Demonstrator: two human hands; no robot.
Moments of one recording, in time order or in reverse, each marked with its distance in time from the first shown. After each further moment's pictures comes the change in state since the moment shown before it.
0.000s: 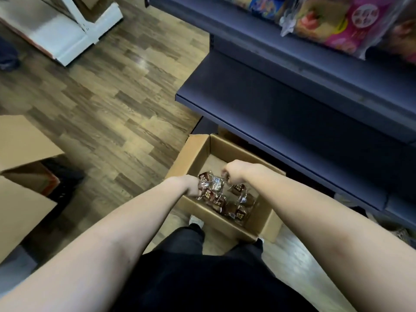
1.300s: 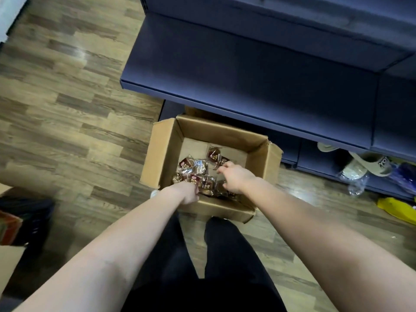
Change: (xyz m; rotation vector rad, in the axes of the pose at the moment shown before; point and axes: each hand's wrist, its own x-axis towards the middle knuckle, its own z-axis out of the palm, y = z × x) left_hand 0.064 0.020 0.043 0.034 -0.140 0.128; right_hand 0.013 0.022 0.107 0.441 0.167 0.256
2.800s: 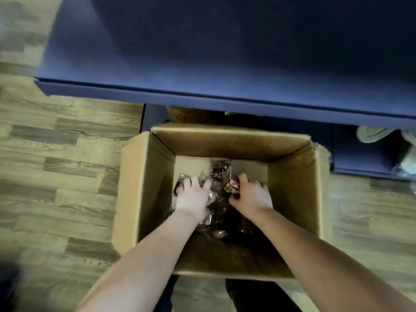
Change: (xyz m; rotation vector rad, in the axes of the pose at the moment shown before) left_hand 0.237 -0.040 0.006 0.353 0.478 0.084; right_hand 0.201 0.068 0.116 0.201 0.378 0.290
